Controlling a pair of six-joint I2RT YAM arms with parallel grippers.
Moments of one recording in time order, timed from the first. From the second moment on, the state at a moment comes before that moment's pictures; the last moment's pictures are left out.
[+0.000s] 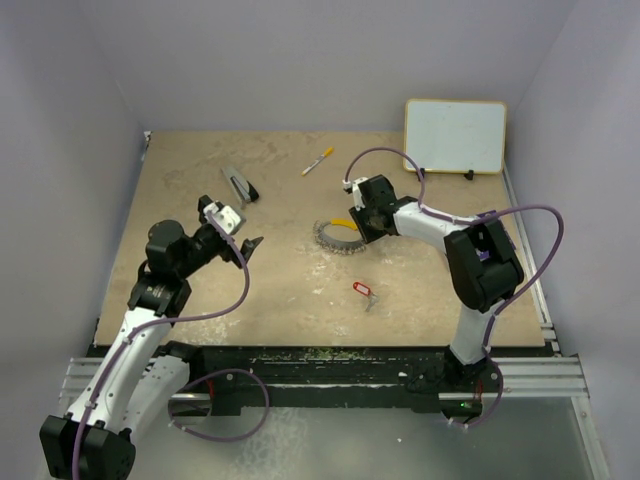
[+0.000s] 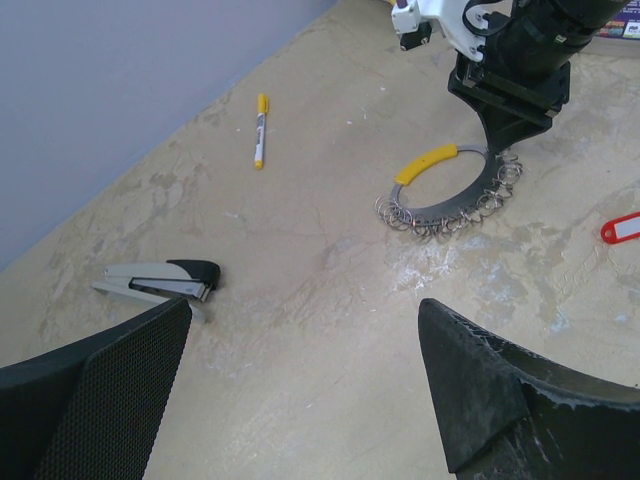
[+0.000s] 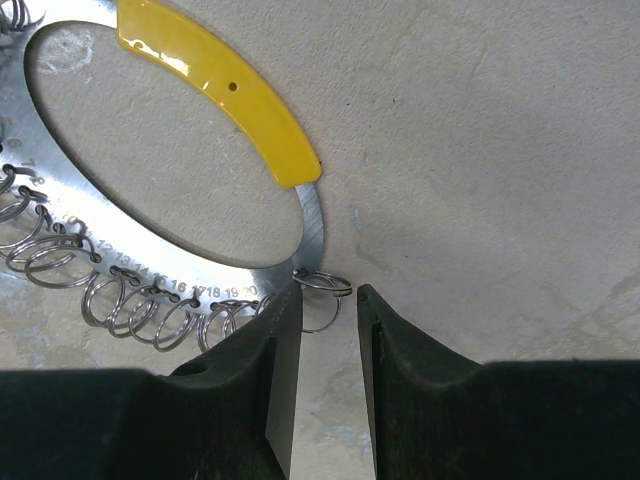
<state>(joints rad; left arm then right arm) -0.21 0.74 0.60 -0.01 0.49 0.35 0.48 1.85 1.19 -0.35 0.07 -0.05</state>
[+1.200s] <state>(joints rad) -0.21 0.73 0.56 -0.01 0.49 0.36 0.48 1.90 1.23 -0.33 -0.08 -0.24</state>
